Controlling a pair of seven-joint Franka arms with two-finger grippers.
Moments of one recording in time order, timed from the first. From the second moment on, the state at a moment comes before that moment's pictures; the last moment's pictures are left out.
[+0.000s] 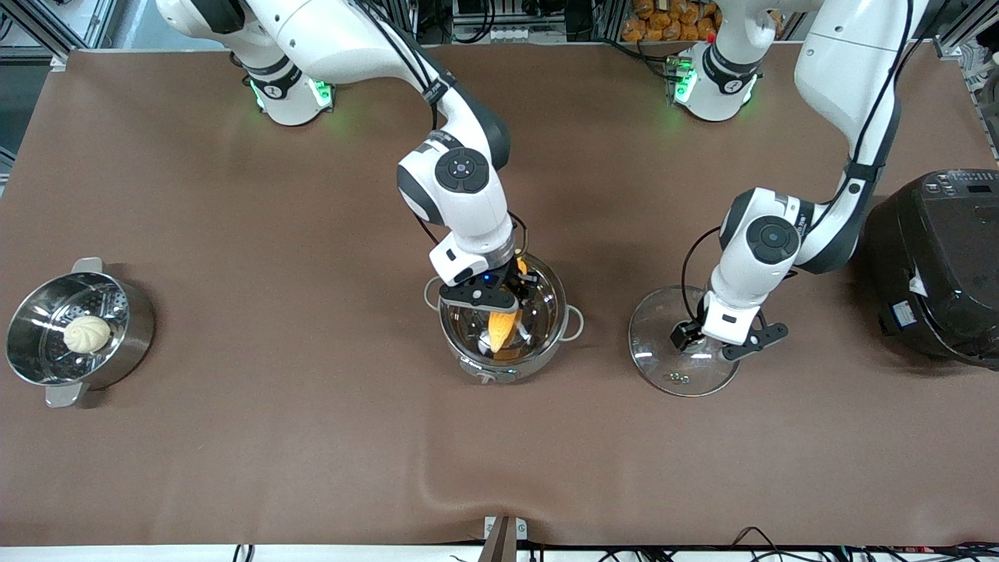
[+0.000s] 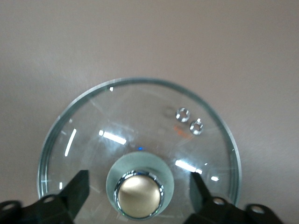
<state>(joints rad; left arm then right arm) -0.11 0.45 -0.13 -1.99 0.26 2.63 -0.83 0.73 0.69 0.02 -1.39 -0.04 2.33 1.01</state>
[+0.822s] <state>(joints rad) -0.07 0.11 -0.13 -1.78 0.19 2.00 -0.42 0.47 0.41 -0.01 -1.33 -0.06 1.87 0.66</state>
